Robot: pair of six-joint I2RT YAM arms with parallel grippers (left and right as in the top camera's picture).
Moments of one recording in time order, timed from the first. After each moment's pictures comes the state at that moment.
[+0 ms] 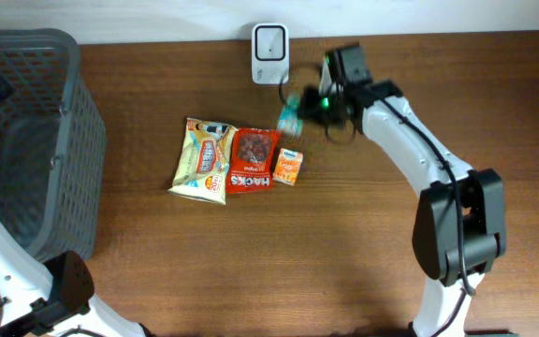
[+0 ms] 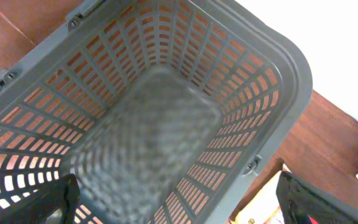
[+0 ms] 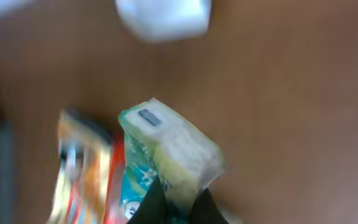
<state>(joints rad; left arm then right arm) 0.43 1.89 2.72 -1.69 -0.10 -0.25 0.30 2.04 1.69 -0.57 -0.20 0.48</state>
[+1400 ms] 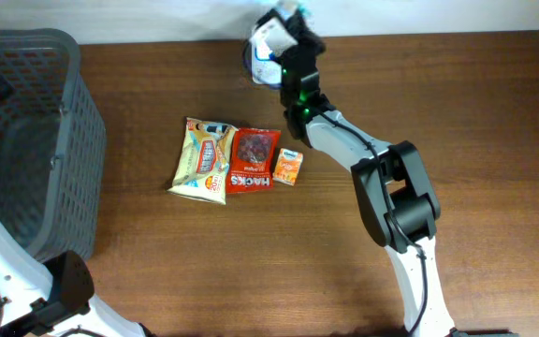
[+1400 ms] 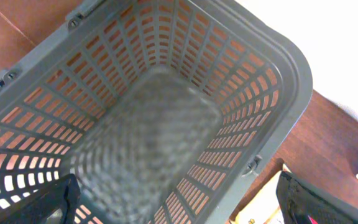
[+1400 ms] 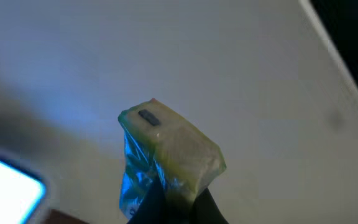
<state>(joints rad) 0.43 1.89 2.72 -1.69 -0.10 -0.25 0.42 2.37 1.75 0.70 0.58 -0.77</state>
